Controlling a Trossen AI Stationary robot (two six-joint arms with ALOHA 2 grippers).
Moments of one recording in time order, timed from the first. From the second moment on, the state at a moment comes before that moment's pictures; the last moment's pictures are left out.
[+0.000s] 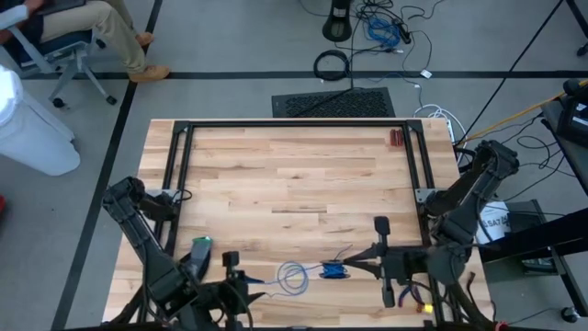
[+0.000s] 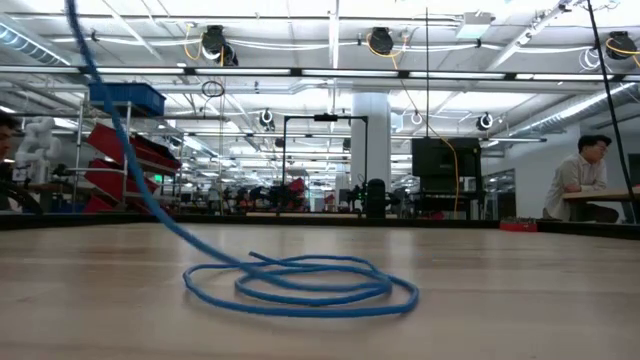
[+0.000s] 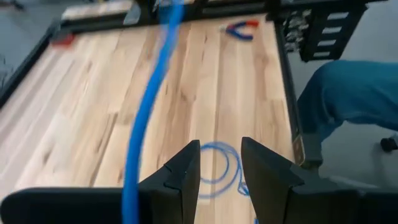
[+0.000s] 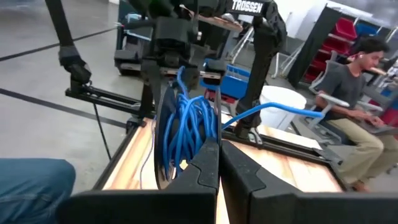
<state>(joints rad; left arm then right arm) -0.89 1.76 1.70 -0.88 -0.79 -0.65 0.87 1.31 1.18 -0.08 0.83 -0.07</state>
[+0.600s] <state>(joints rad) -0.92 1.76 1.70 -0.95 -0.77 -0.78 0.90 1.30 1.18 -0.08 0.87 -0.09</state>
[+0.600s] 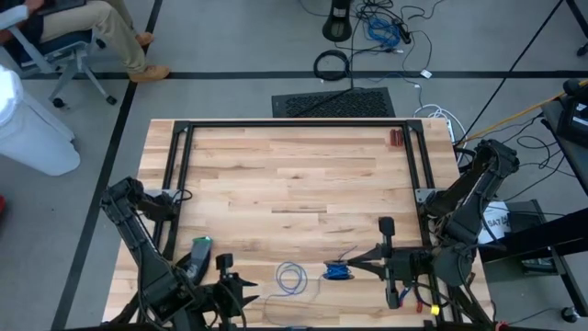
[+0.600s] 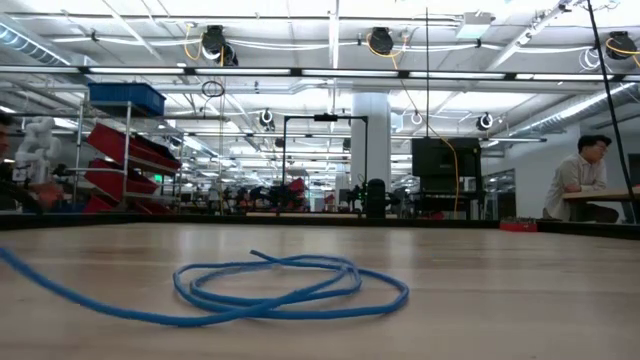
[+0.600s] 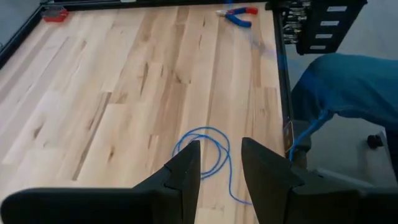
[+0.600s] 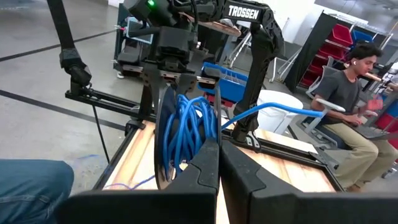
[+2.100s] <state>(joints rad) -0.68 2.24 1.65 0.08 -0.98 -0.45 0.90 1.30 1.18 -0.08 0.87 -0.07</state>
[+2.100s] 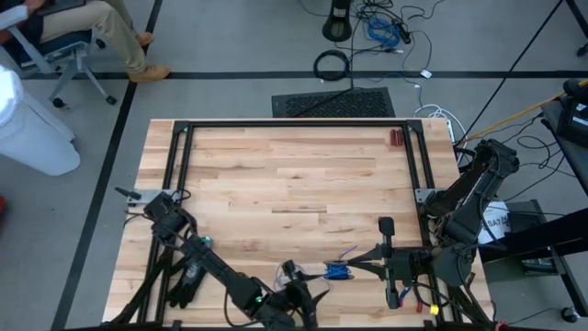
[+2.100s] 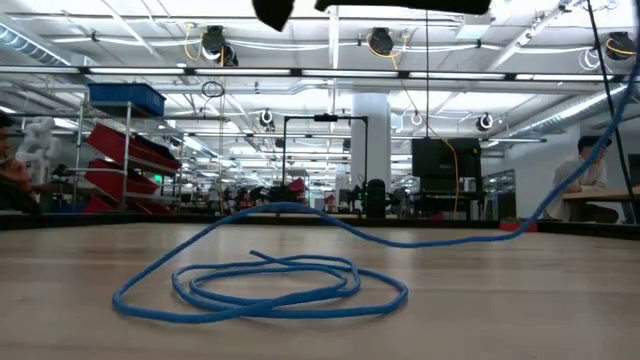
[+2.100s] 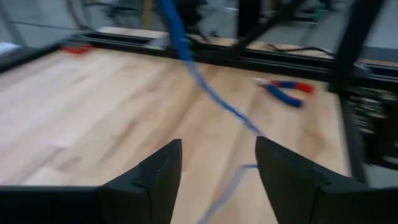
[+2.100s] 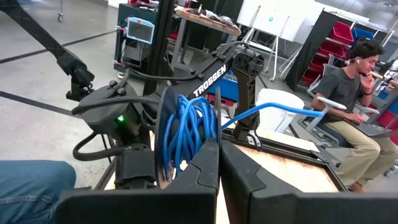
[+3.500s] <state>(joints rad) -0.62 2.24 1.65 0.15 -0.87 -0.36 0.90 1.30 1.18 -0.08 0.87 -0.09</state>
